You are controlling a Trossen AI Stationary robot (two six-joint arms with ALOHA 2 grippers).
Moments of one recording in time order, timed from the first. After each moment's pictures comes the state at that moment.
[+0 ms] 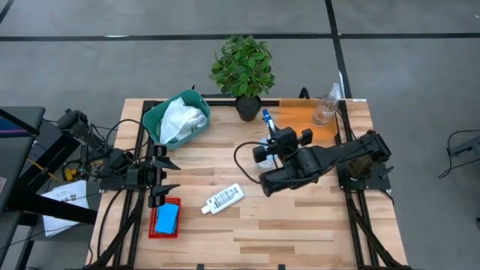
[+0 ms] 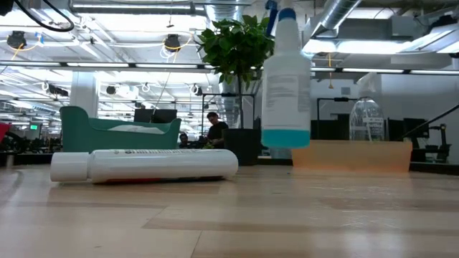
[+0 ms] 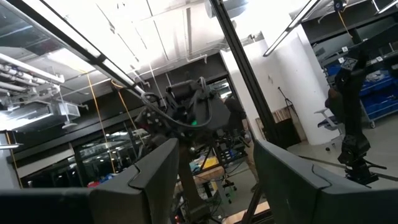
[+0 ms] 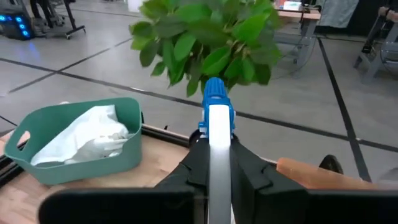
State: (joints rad) left arm -0.63 0.72 0.32 0.92 -0.42 0.61; right arm 0.34 1.82 1.95 -1.58 1.31 1.46
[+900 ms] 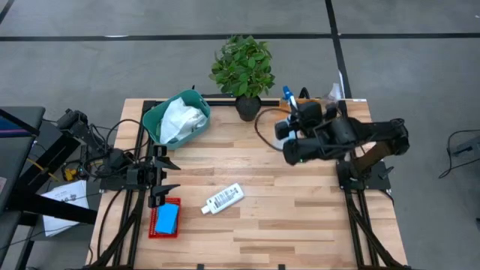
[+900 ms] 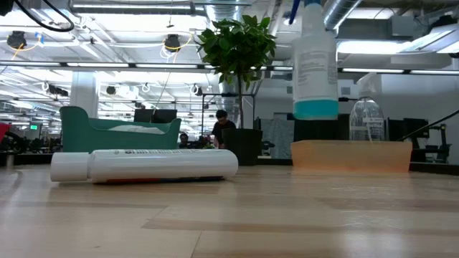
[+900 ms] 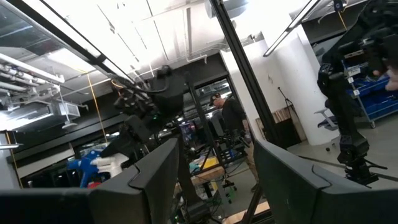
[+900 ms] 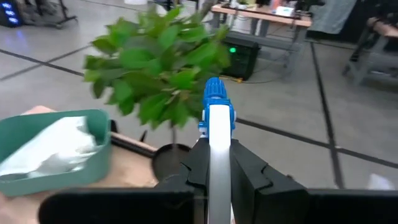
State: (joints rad) left arm -0.63 0.72 0.32 0.92 -0.42 0.61; right arm 0.26 1.60 1.95 -1.57 1.28 1.15
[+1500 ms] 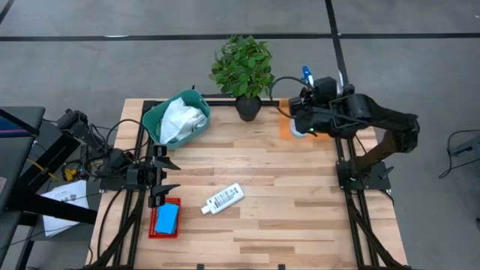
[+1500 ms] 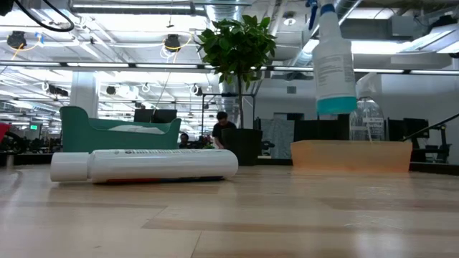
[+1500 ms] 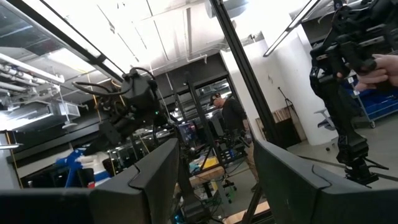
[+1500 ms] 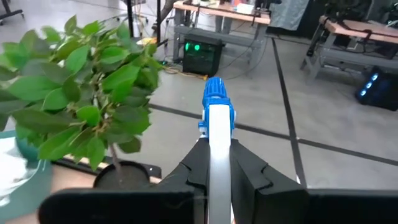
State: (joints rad) left arm -0.63 0.72 0.32 0.92 -0.42 0.61; right arm 0.07 1.50 1.95 -1.57 1.26 1.01
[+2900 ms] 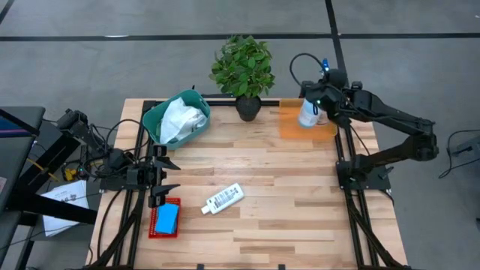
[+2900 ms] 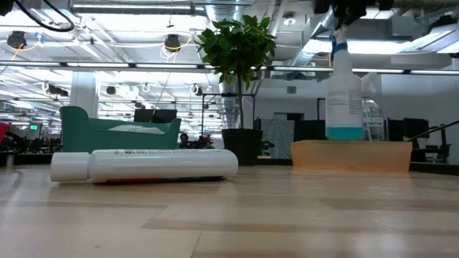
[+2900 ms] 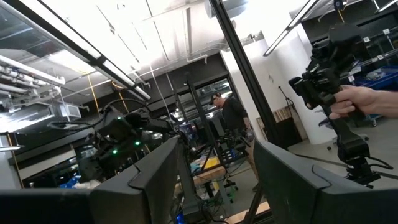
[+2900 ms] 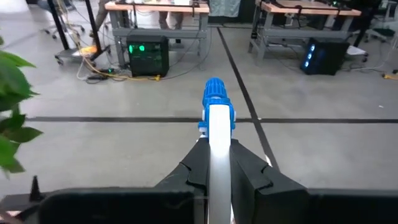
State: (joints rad) left arm -0.63 0.72 0.32 0.92 -0.42 0.62; right arm -0.29 1.22 1.43 -1.04 1.22 0.78
